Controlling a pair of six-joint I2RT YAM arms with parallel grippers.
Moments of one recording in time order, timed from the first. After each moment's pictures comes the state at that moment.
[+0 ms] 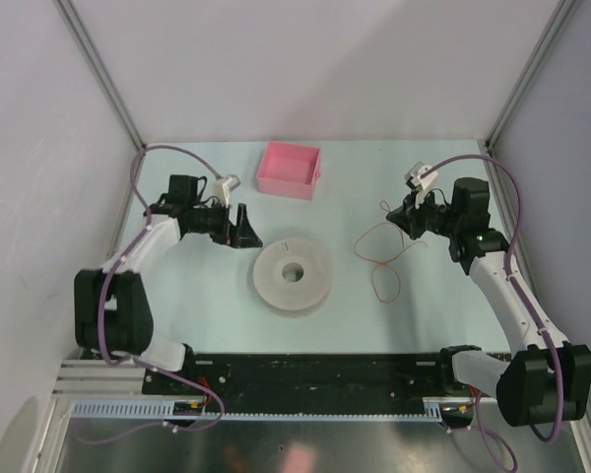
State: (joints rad) left arm -0.08 1.43 1.04 -0.53 0.79 0.11; right arm 0.12 1.12 0.90 -0.20 -0.68 -0.32
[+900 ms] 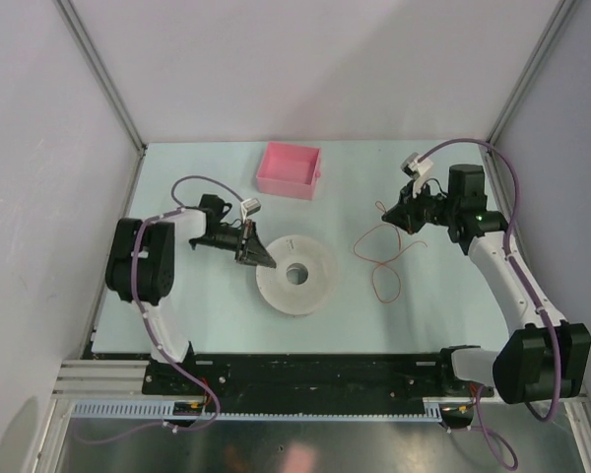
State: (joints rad) left arm -0.13 1.89 1.06 -0.63 1.31 0.10; right arm 0.10 1.24 1.04 -0.39 -0.76 -0.26
